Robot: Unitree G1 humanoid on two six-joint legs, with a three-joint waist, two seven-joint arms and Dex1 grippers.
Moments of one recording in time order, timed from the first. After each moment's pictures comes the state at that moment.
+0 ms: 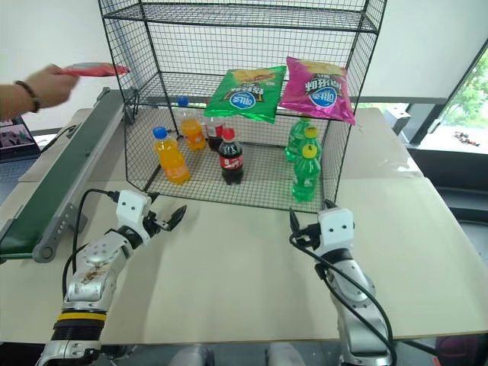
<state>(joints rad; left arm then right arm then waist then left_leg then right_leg) -0.23 0.38 0.12 0.07 -0.16 0.16 -0.49 0.05 -0.18 -0.01 -0.44 0.02 0.23 0.19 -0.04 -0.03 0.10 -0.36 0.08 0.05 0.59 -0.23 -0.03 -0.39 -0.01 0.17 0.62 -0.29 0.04</state>
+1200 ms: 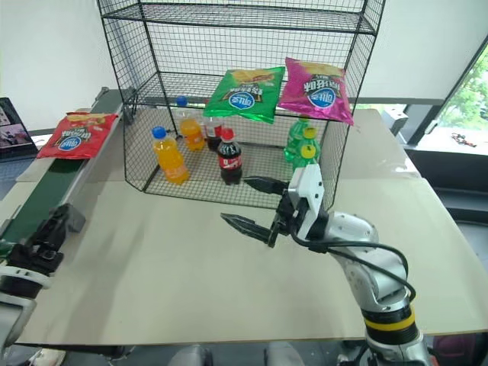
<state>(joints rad) 0.22 0.37 0.86 -0.38 -1.61 0.70 0.00 -0.38 -0.45 0.06 -0.47 0.62 0.47 0.85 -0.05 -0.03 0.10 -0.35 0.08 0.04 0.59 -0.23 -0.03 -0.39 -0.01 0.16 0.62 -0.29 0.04</state>
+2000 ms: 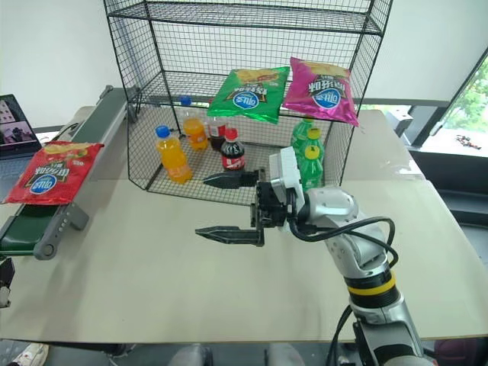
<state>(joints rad) 0.36 0.38 0.96 -0.26 -1.95 0.53 0.15 -0.58 -0.40 0.13 -0.32 0.65 0.41 1.10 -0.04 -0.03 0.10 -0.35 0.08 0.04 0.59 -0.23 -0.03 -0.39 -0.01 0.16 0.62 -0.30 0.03</state>
